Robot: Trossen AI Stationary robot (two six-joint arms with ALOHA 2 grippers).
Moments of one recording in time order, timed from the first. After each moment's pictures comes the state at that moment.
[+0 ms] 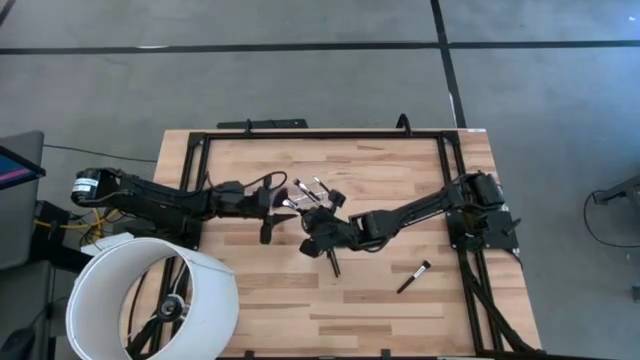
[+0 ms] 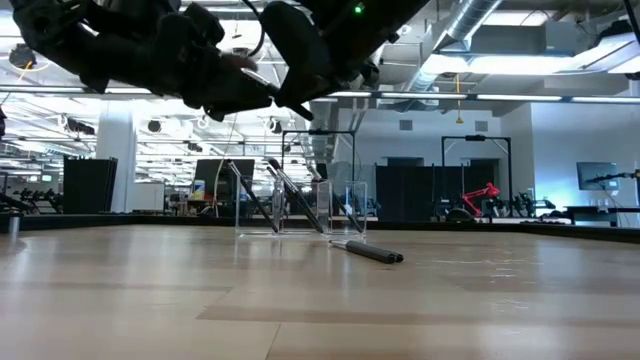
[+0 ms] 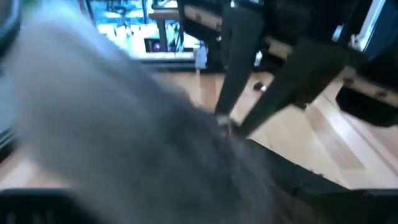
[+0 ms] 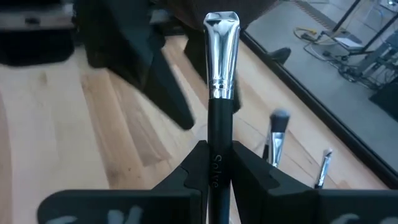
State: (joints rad) left arm 0.02 1.21 0.37 0.65 0.01 0.07; right arm 0.23 1.90 1.36 -0.13 0.71 0.19
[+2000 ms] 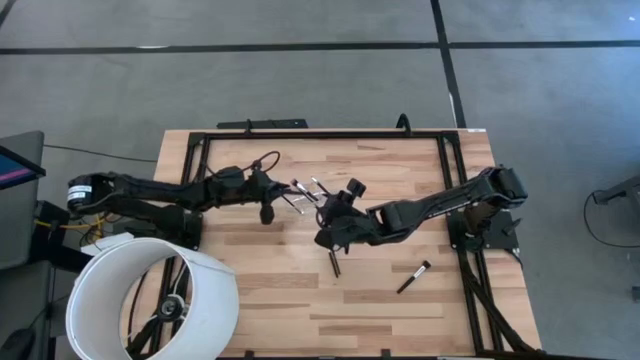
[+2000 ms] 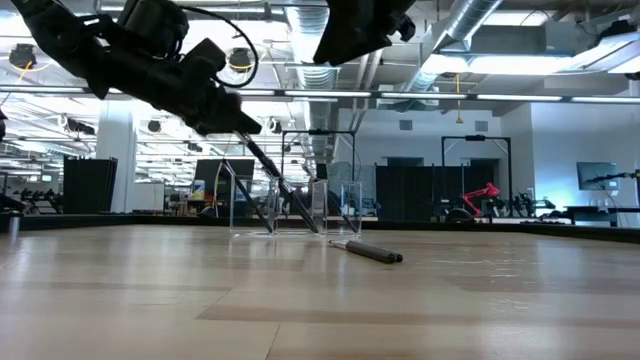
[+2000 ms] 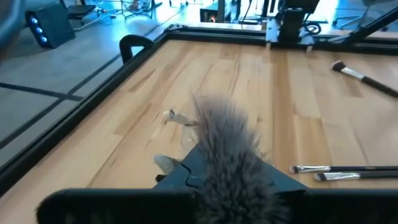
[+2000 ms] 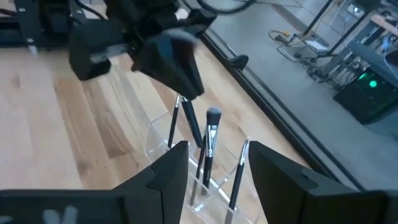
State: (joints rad) left arm 0.21 1.16 0.37 0.49 -0.05 0.06; right arm 0.26 1.73 1.37 -0.39 0.81 0.22
